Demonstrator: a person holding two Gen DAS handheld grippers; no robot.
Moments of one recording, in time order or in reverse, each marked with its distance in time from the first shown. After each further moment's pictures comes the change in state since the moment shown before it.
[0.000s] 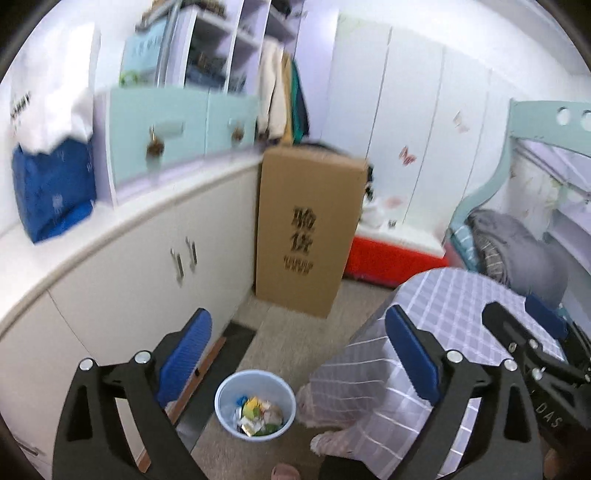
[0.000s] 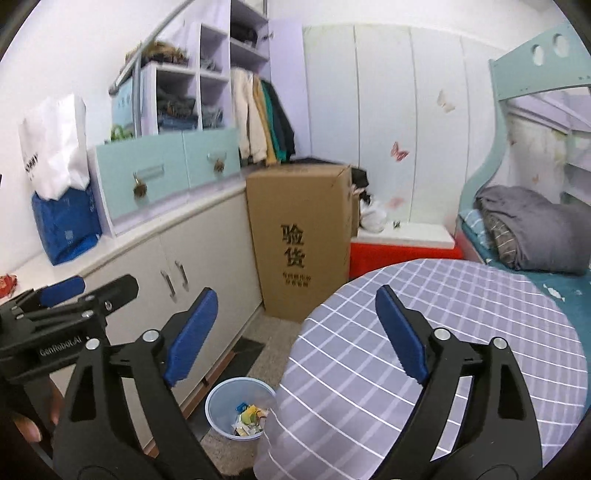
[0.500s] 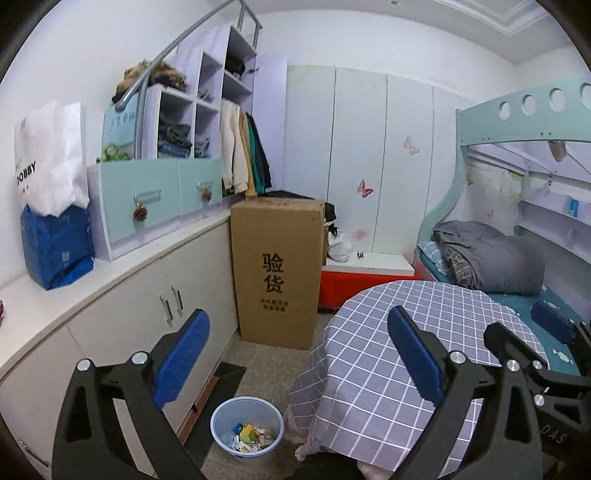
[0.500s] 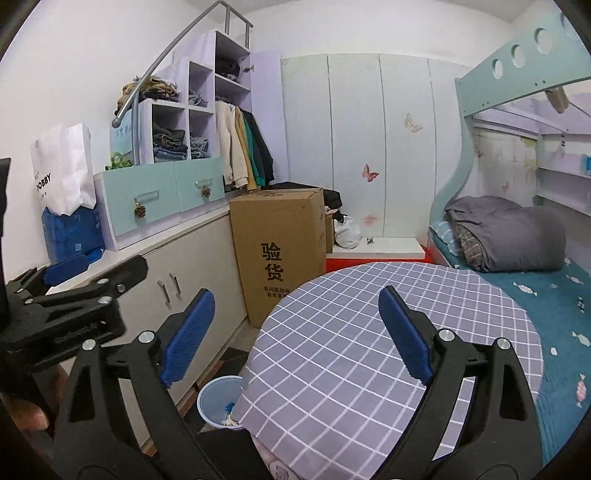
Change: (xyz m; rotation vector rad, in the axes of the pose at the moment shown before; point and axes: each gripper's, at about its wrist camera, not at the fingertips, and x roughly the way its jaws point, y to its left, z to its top) left arm -0.112 -0.061 -0.037 0.141 -0.184 -0.057; right arm -0.126 -0.031 -0.028 0.025 -0.094 -0.069
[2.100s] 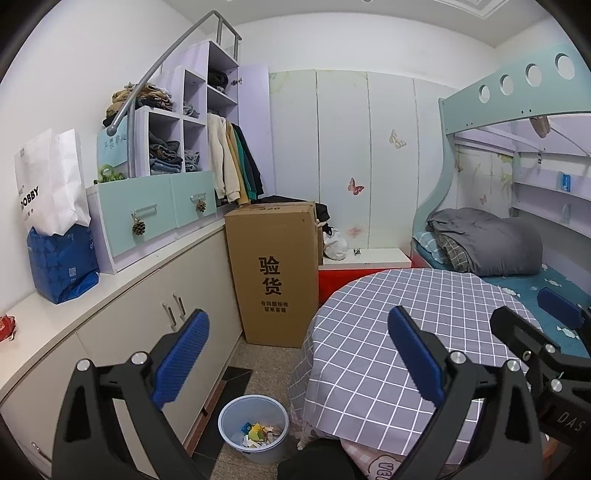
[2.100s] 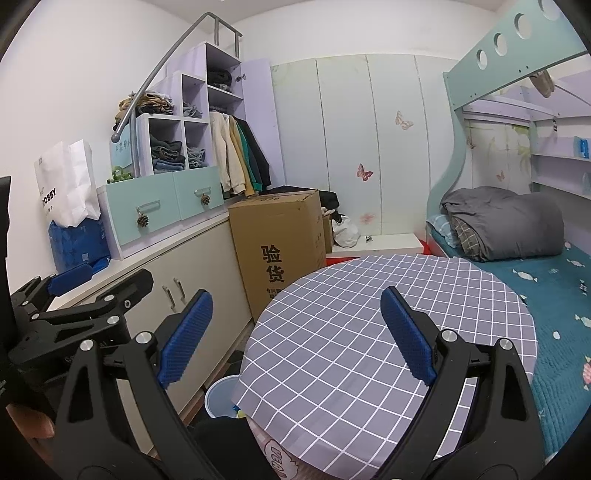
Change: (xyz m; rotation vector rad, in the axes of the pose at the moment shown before) left arm -0.036 -0.043 -0.016 0.066 -0.013 0.008; right arm -0.031 -0.025 -0.019 0.057 -0.015 0.016
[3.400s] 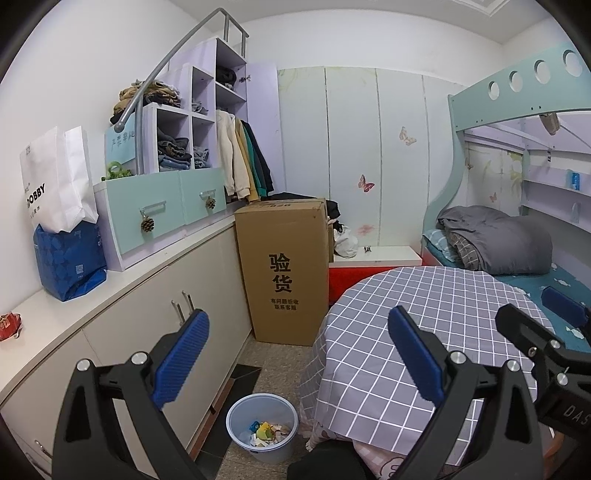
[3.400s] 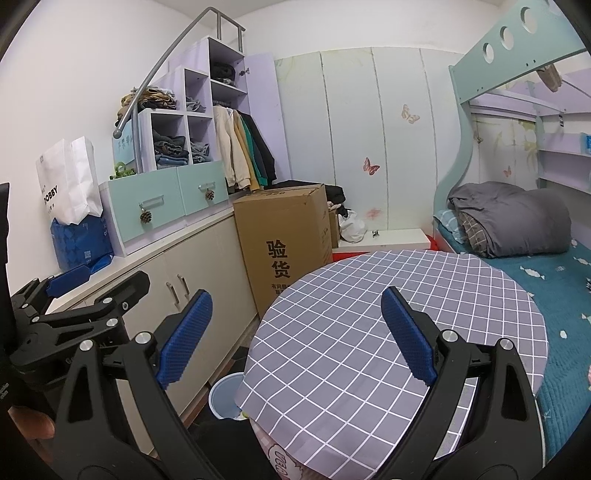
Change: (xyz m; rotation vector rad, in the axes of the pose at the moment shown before) left arm 0.010 0.008 0.000 0.002 0.009 0.039; right arm 0.017 0.004 0.001 0.004 0.024 0.025
